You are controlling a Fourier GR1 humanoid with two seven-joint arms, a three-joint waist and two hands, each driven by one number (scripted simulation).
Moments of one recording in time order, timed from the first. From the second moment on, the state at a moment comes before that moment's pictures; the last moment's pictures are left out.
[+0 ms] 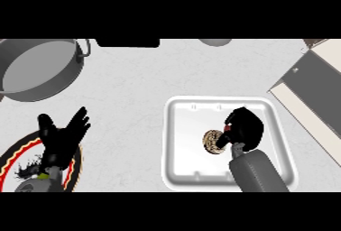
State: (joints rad) left arm -0.05 0.28 -0.06 -1.34 0.25 0.10 0.26; right arm -0.31 -0.02 0.24 -1.22 1.11 -0.22 0.96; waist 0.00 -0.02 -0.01
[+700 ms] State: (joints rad) left arm -0.03 0.28 -0.04 -1.34 0.25 0.08 0.26; right arm -0.57 -0.02 0.06 -1.36 1.19 -0.23 1.09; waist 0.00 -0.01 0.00
